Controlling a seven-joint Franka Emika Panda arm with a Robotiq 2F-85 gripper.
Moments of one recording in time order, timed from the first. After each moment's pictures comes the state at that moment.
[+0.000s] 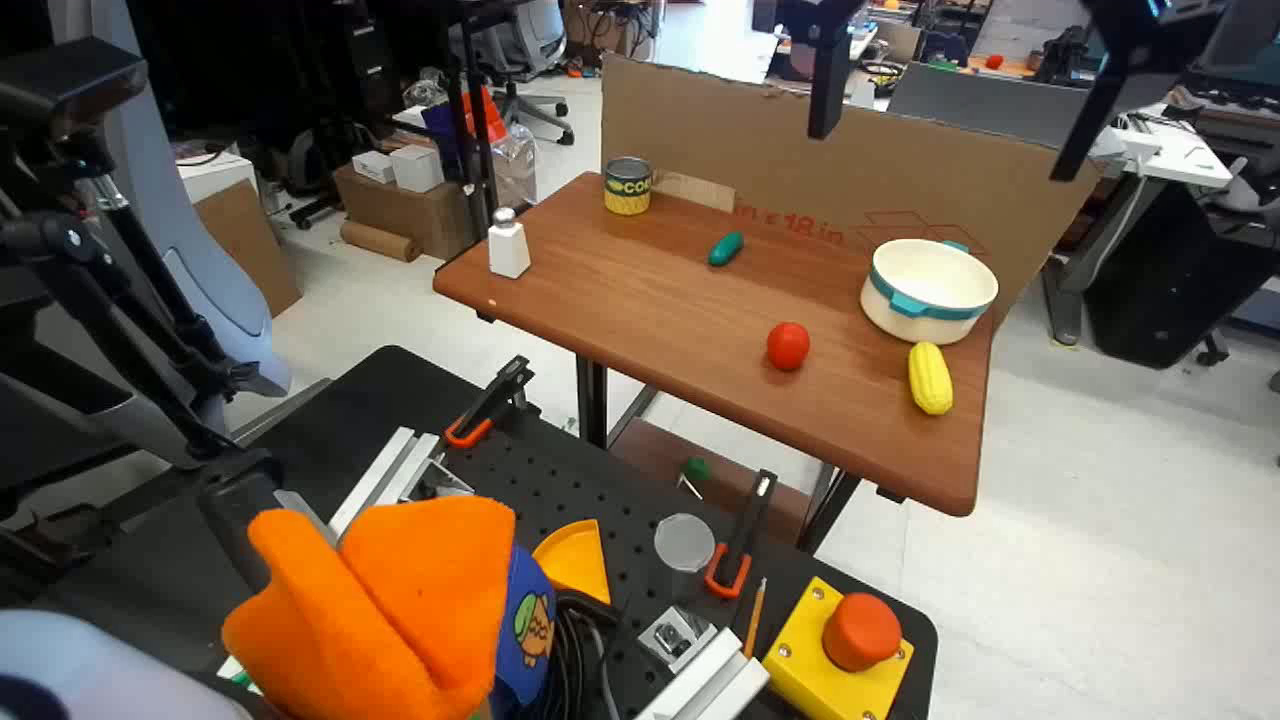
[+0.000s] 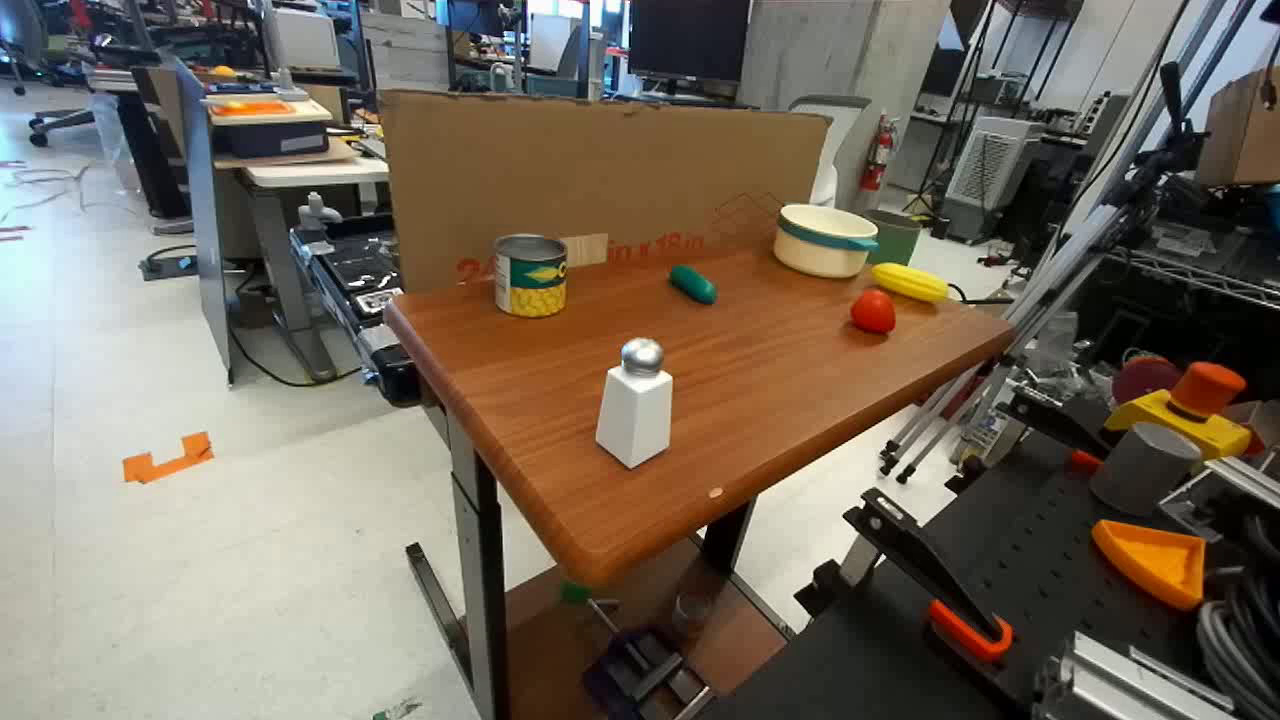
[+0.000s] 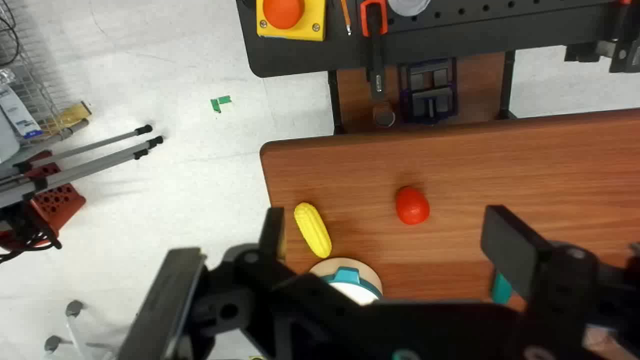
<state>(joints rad) -0.19 -0.76 -0.14 -2.76 -0.22 2.18 -0.12</state>
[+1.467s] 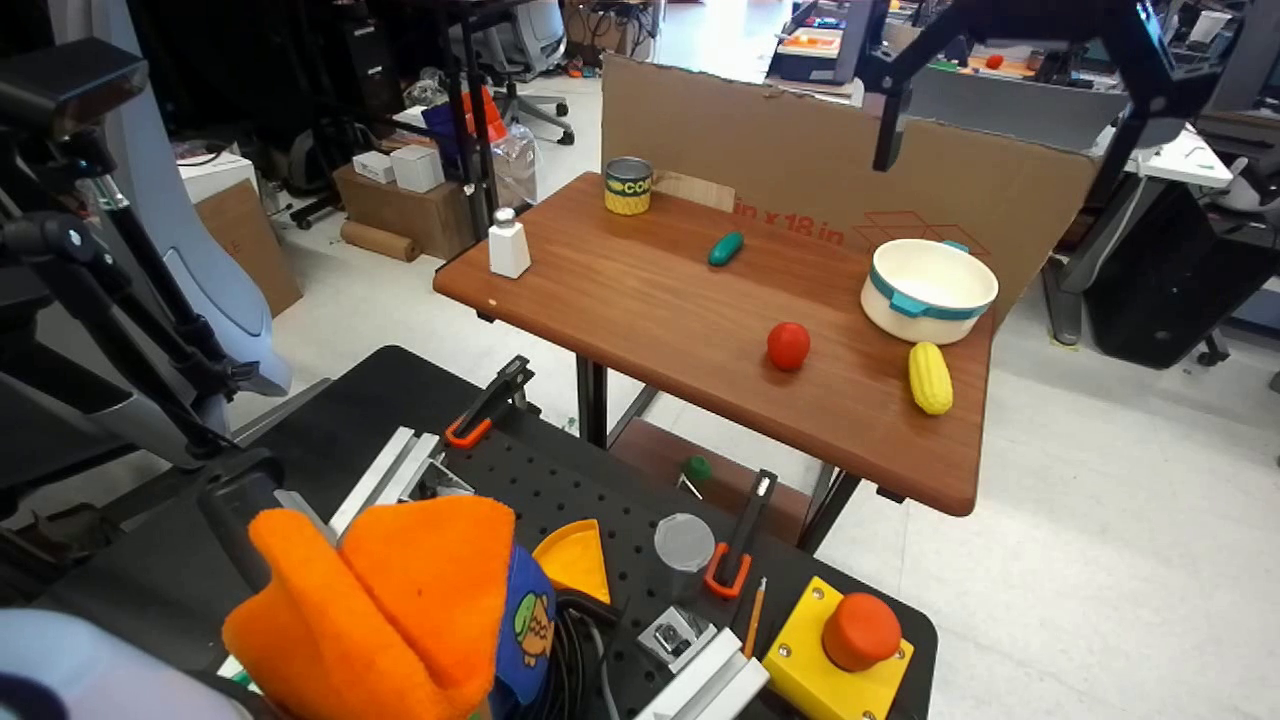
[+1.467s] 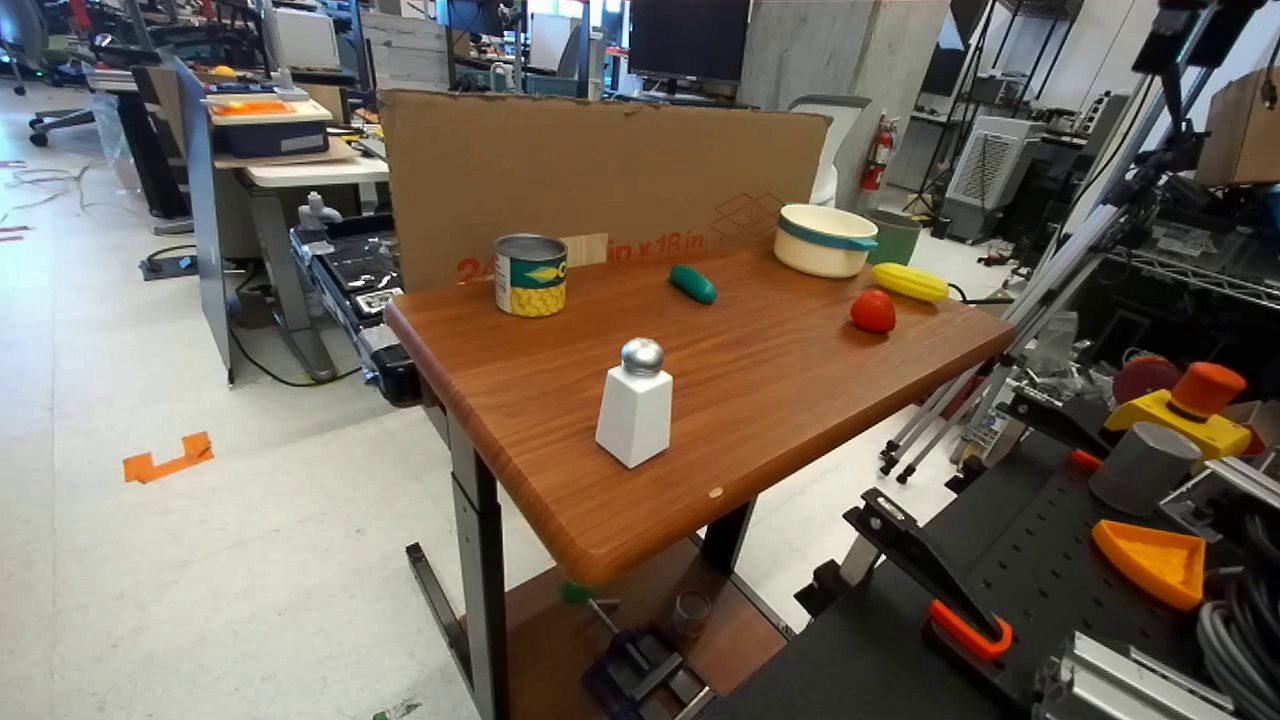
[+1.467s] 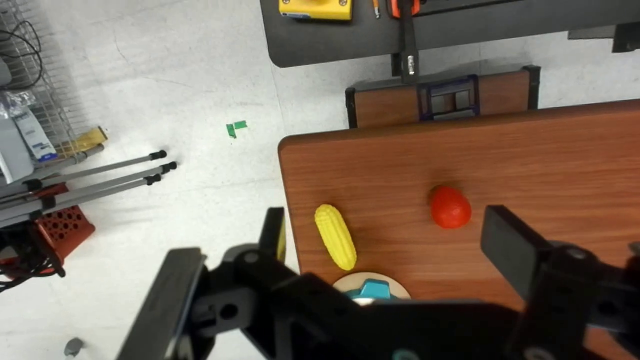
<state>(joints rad) -0.19 -0.40 -0.13 -2.54 -0.25 2.20 -0.09</state>
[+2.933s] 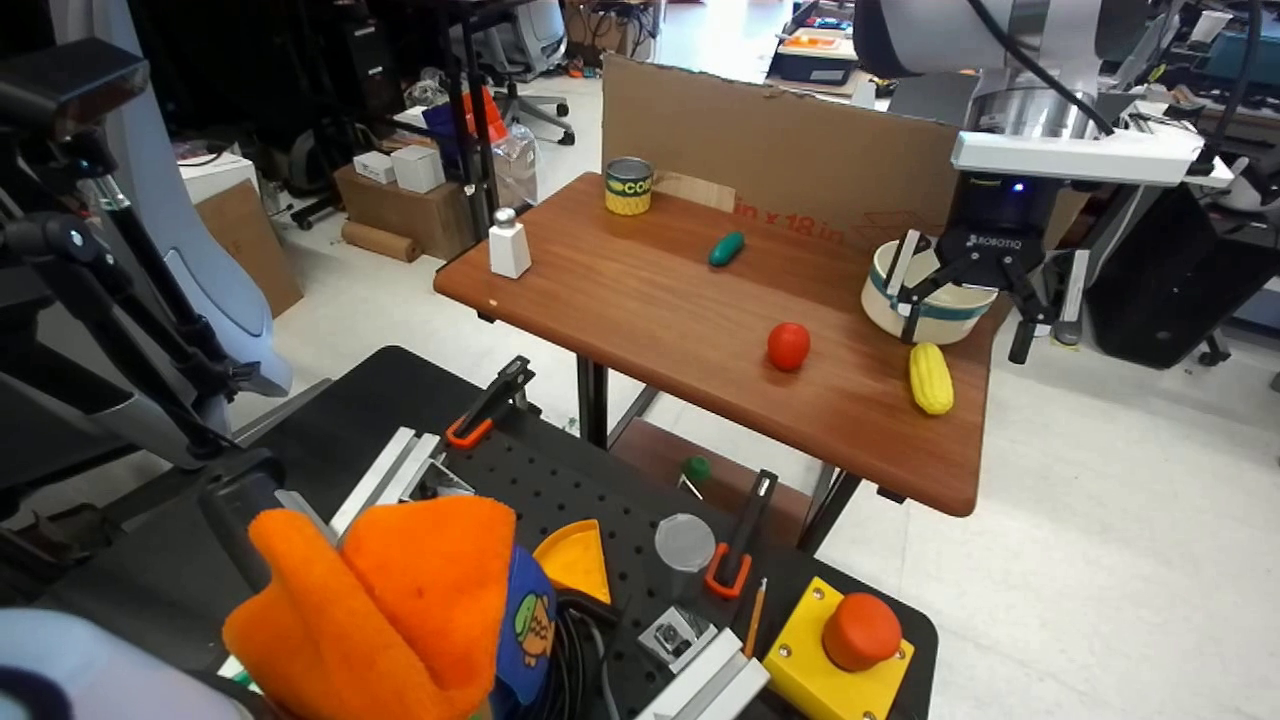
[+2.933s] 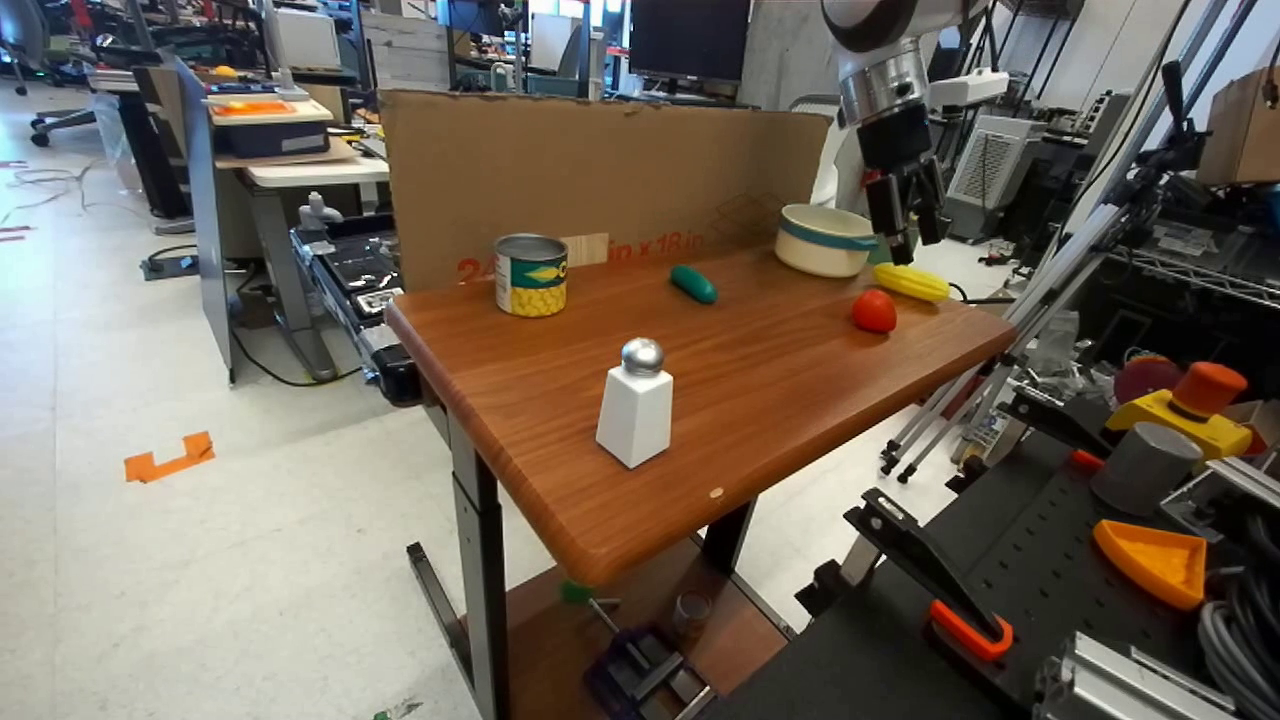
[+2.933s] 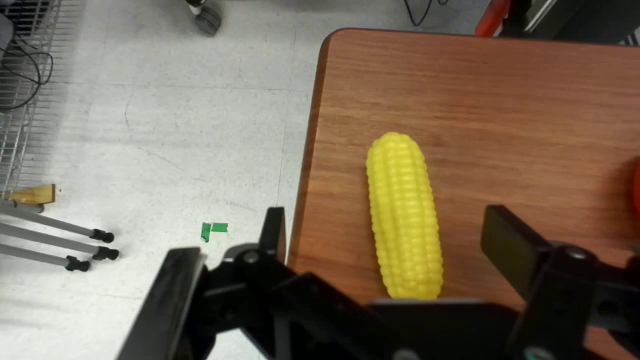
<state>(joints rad) -0.16 0.79 -0.11 -1.48 -0.27 1.80 -0.31</state>
